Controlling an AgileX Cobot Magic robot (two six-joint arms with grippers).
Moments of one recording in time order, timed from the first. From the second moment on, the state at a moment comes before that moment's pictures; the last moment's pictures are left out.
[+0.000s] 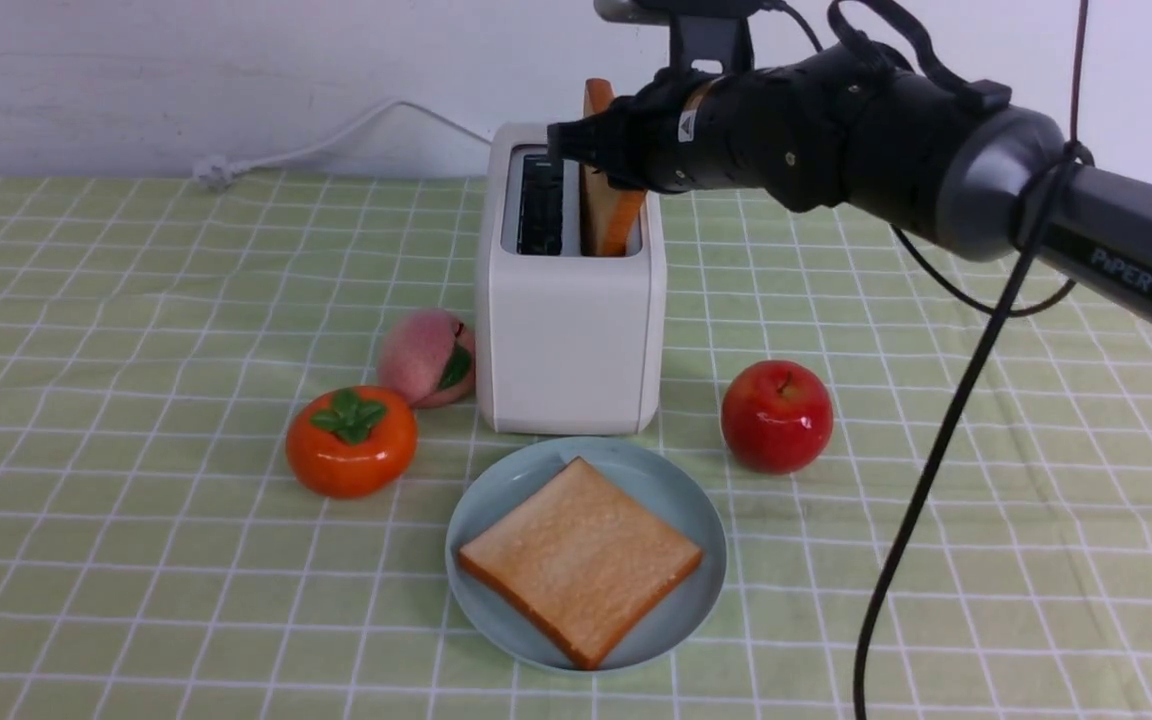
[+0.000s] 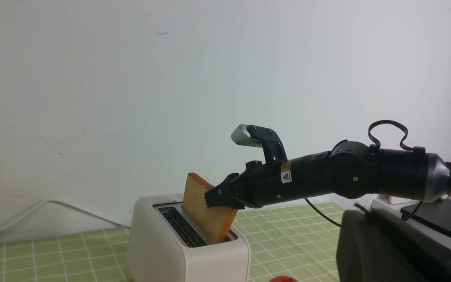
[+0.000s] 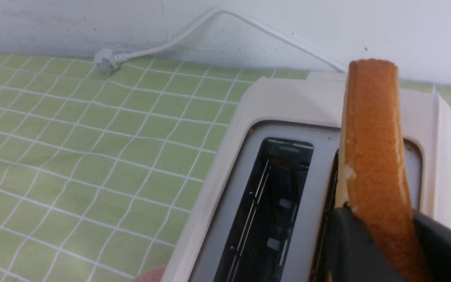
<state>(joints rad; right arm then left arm) 0.49 2.09 -1.92 -0.11 0.33 0.43 -0.37 0.29 -0.60 -0.58 0.22 0.37</state>
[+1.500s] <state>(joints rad) 0.62 1.59 -1.38 0.63 0.84 -0.19 -0.37 0.29 -0.60 -0.58 0.58 0.37</state>
